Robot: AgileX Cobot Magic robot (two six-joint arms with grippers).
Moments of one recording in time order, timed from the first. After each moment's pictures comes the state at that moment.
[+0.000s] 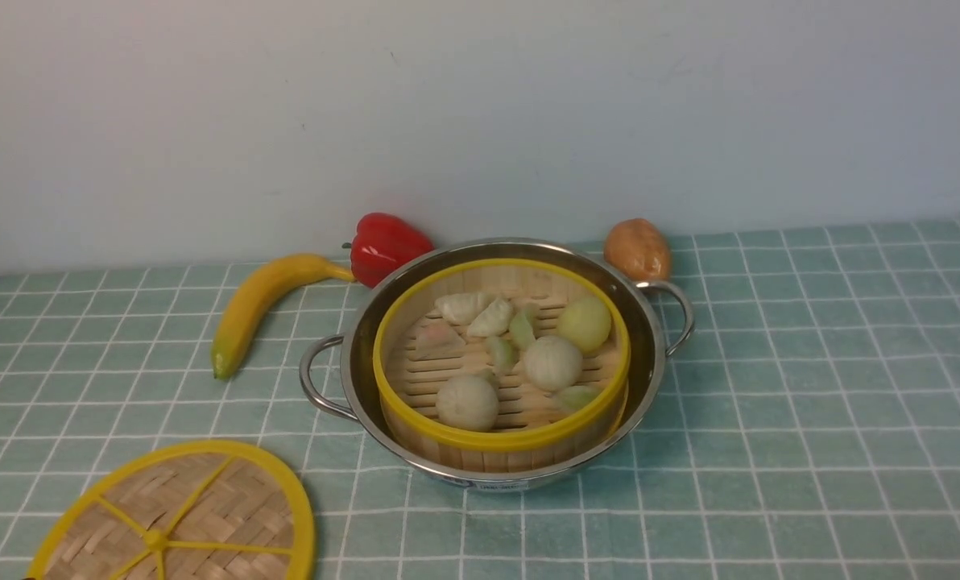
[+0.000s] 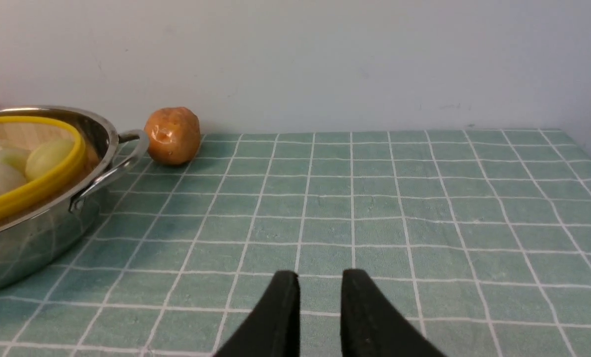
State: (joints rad) right arm 0.04 0.00 0.01 -0.06 0.34 0.18; left arm 0.06 0.00 0.01 0.03 0.33 0.04
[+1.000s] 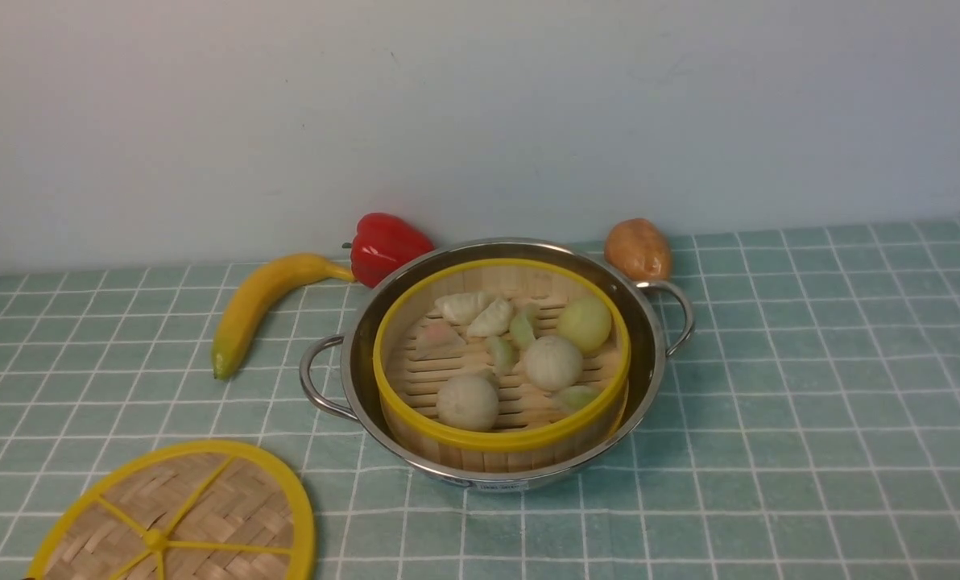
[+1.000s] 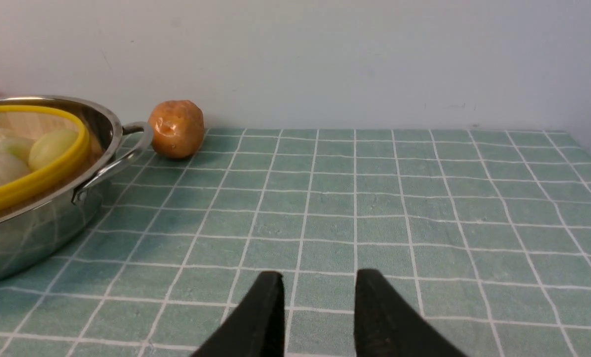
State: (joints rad) right arm 0.04 0.00 0.01 -0.03 0.34 0.15; left arm 0.06 0.00 0.01 0.03 0.33 0.04
